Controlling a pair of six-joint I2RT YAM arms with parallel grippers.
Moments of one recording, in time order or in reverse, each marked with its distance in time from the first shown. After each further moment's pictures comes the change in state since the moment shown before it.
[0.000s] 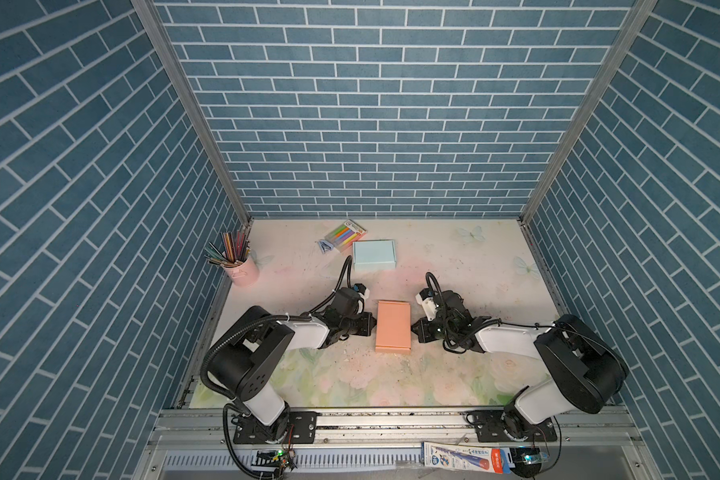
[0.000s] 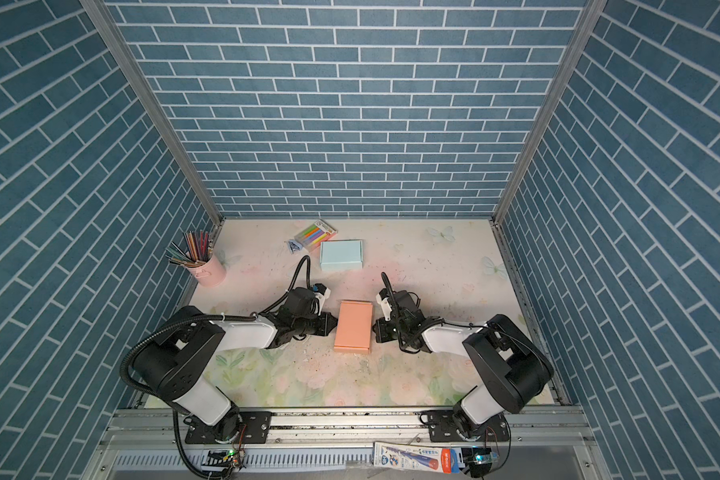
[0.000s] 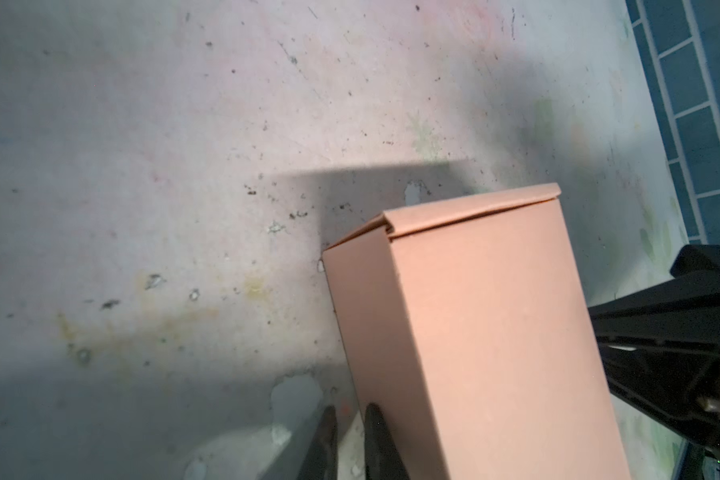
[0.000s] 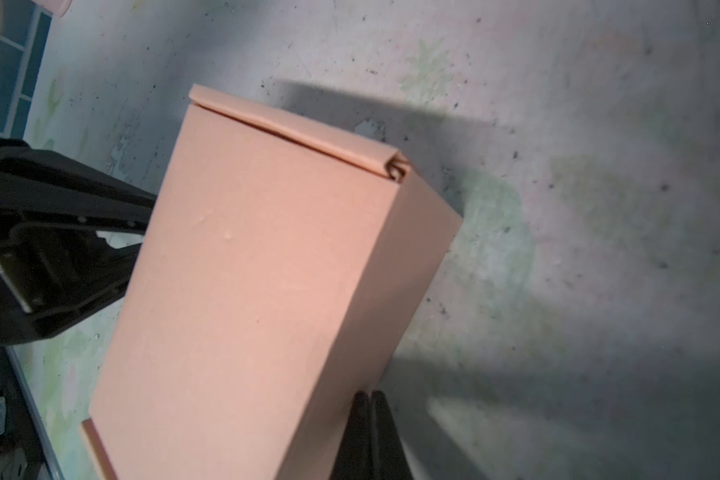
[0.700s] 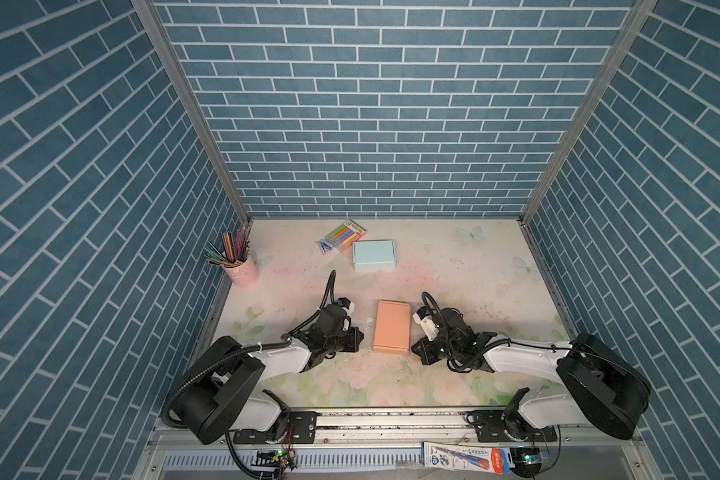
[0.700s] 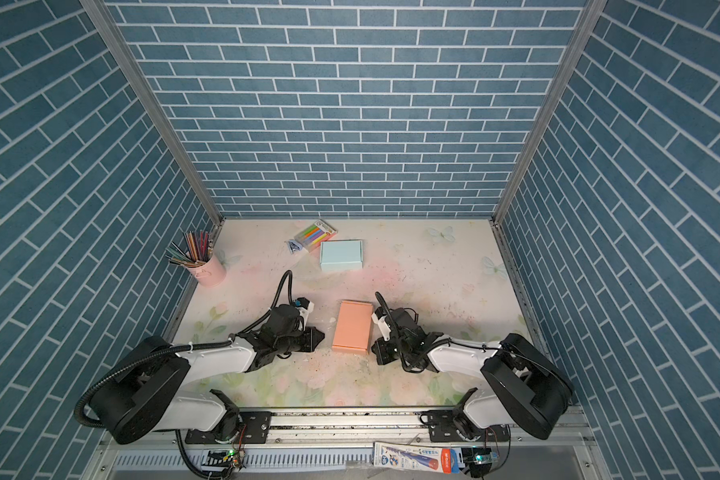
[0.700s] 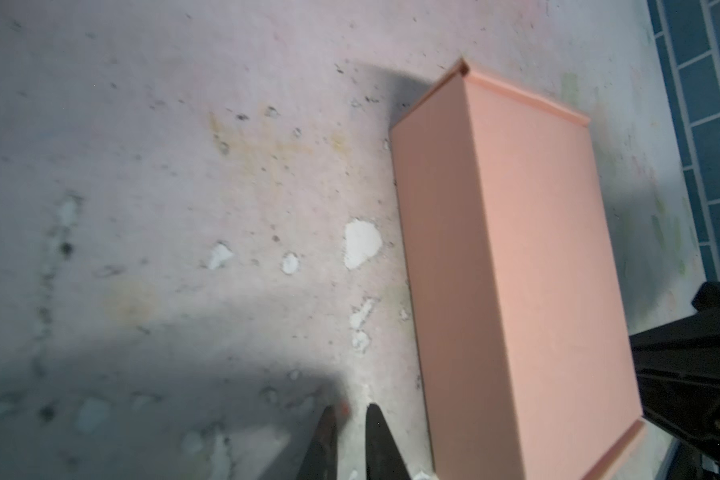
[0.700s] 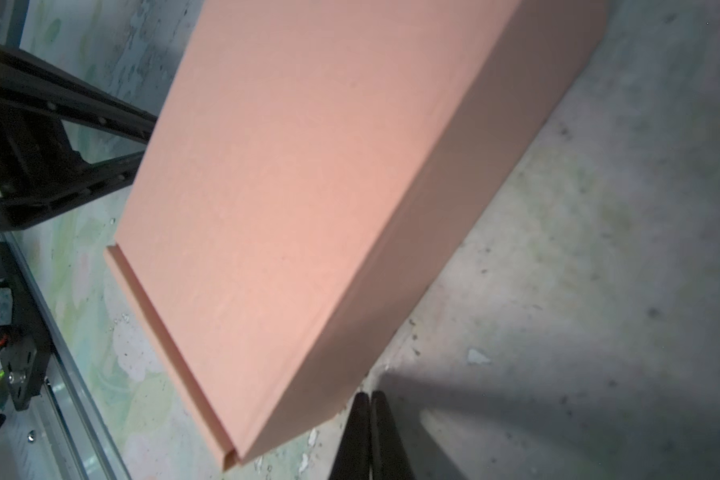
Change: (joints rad) left arm 0.021 -0.254 -0.196 -0.084 -0.062 -0.035; right arm 0.097 -0.155 -0.124 -0.062 0.003 0.012
